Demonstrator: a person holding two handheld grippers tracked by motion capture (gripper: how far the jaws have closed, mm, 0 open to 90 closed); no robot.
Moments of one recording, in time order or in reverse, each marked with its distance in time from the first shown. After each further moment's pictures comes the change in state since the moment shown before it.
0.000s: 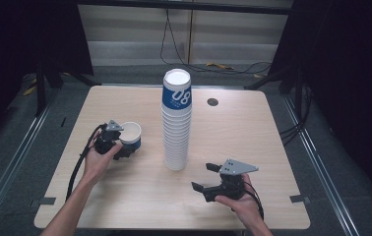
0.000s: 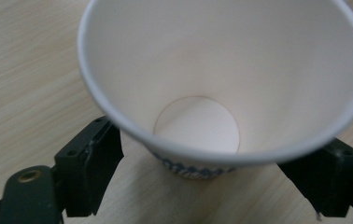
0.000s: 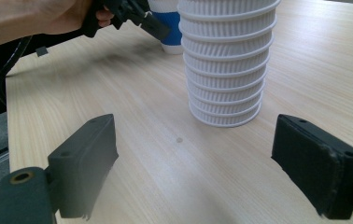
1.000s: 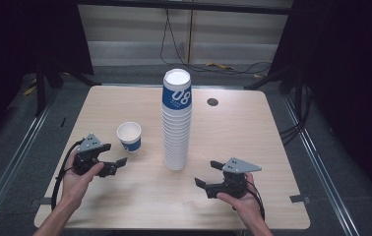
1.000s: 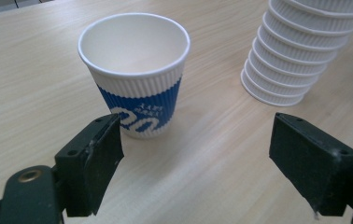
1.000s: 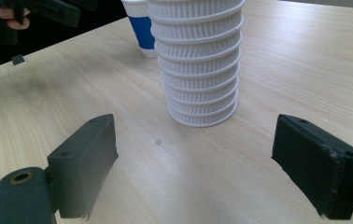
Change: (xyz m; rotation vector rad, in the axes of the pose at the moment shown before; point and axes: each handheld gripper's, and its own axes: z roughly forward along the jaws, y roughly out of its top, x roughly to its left) left arm -0.033 -0.034 -0.078 -0.196 -0.081 -0.025; right arm -0.007 -0.002 -0.003 -0.013 -0.072 0.033
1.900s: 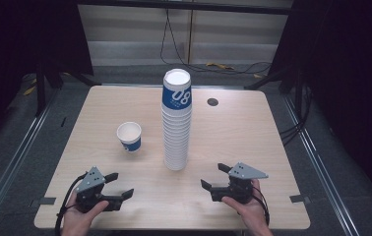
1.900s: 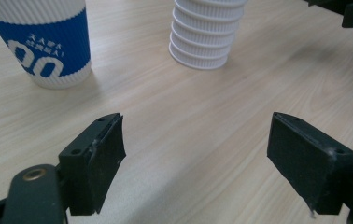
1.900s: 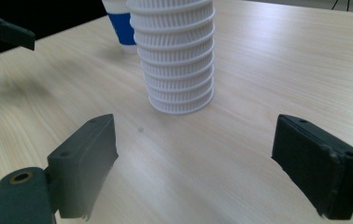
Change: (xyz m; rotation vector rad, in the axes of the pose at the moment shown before) left arm -0.065 -0.058 -0.018 -0.048 -0.088 -0.044; right arm 0.002 -0.012 -0.015 -0.011 -0.091 -0.007
